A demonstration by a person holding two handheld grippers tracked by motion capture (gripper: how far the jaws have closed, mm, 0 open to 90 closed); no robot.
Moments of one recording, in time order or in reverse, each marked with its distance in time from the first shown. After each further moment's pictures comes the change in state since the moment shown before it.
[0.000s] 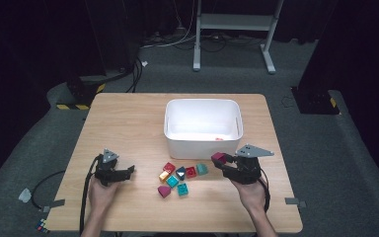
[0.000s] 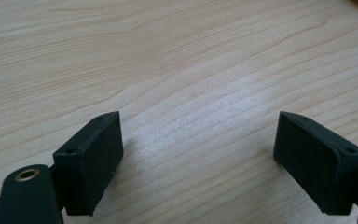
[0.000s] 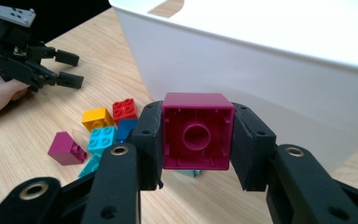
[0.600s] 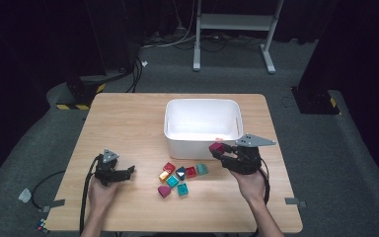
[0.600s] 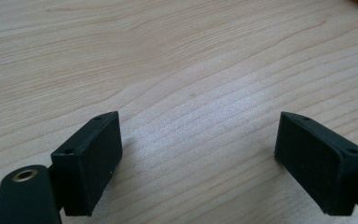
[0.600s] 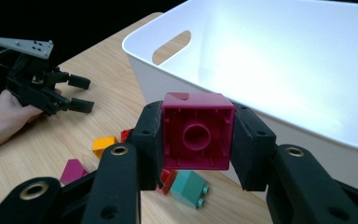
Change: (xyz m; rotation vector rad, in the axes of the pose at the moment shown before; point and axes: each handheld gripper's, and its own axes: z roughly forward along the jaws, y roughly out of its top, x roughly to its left) left arm 0.000 0.000 0.000 0.002 -0.002 0.002; right arm -0.002 0.031 -0.004 -0.045 0.031 -0.012
